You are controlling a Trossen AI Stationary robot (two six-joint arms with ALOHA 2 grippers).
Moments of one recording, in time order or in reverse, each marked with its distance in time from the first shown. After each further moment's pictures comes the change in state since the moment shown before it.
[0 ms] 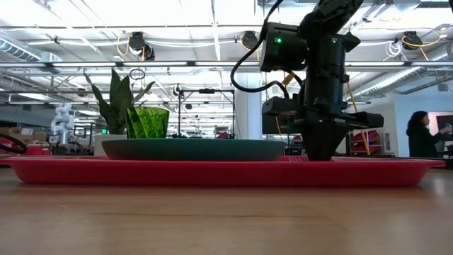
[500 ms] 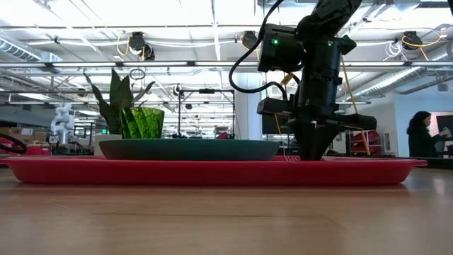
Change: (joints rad) left arm 0.000 0.000 0.000 0.000 0.000 -0.004; right arm -0.022 0.000 0.000 0.046 0.020 0.061
